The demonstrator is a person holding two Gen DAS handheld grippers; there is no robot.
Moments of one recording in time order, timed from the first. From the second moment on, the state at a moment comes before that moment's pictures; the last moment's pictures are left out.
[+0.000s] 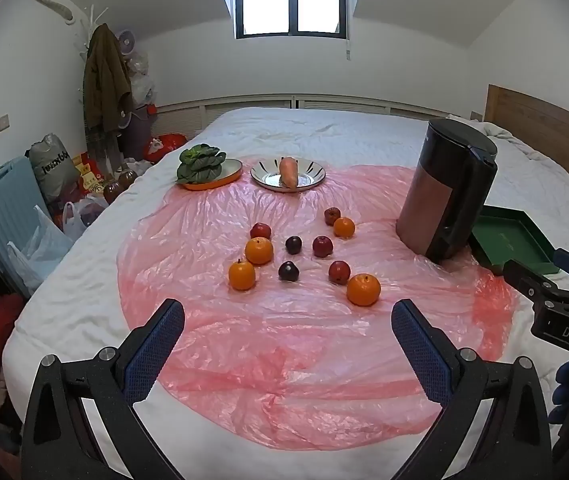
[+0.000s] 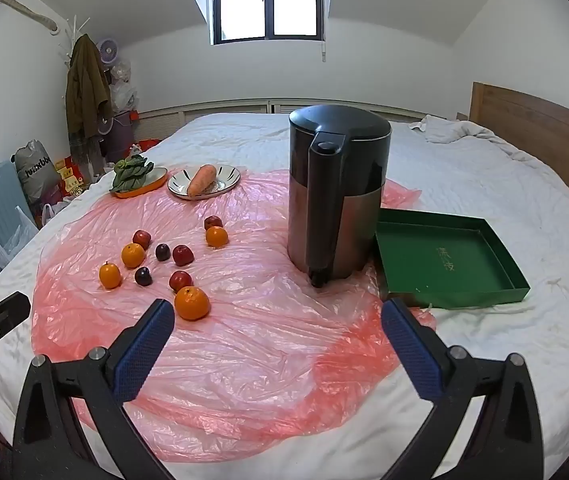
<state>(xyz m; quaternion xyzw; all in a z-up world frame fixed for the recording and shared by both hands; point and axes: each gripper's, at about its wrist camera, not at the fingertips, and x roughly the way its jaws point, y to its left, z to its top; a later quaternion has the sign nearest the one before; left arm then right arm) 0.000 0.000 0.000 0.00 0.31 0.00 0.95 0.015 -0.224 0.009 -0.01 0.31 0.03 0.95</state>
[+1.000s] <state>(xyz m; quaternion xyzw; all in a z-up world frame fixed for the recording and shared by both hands) -0.003 -0.007 0.005 0.01 0.31 0.00 0.95 0.009 -0.222 0.012 0.00 0.31 0.04 0.95</state>
